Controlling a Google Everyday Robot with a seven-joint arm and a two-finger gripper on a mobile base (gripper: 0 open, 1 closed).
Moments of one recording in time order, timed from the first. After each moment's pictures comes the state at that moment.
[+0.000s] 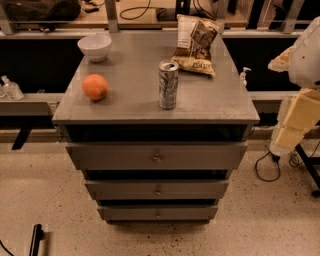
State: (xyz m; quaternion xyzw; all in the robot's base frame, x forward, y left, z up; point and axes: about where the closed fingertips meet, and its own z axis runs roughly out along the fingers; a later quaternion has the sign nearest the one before) arm 0.438 -0.217 0.976 -0.60 0.78 -0.03 0.16
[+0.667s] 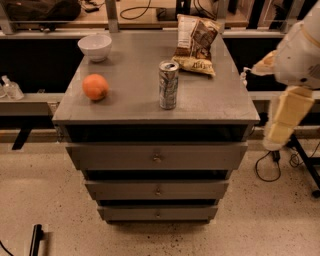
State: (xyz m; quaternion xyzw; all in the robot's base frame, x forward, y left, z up) arm 0.457 -0.209 0.960 -0.64 0.75 0.00 0.15
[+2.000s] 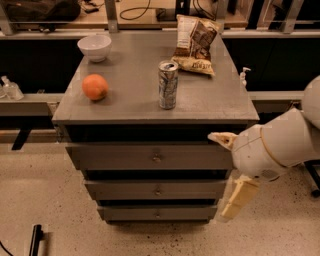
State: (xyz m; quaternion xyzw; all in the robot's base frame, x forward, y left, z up) arm 0.402 -0.128 0.818 -0.67 0.68 0.14 0.26
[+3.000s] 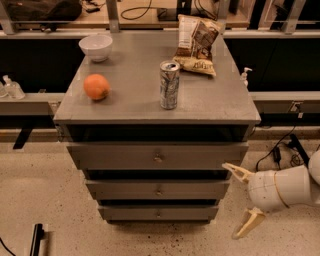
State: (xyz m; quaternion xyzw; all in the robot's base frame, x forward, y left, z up) arm 0.418 -0.193 0.675 -0.67 0.64 0.16 0.33
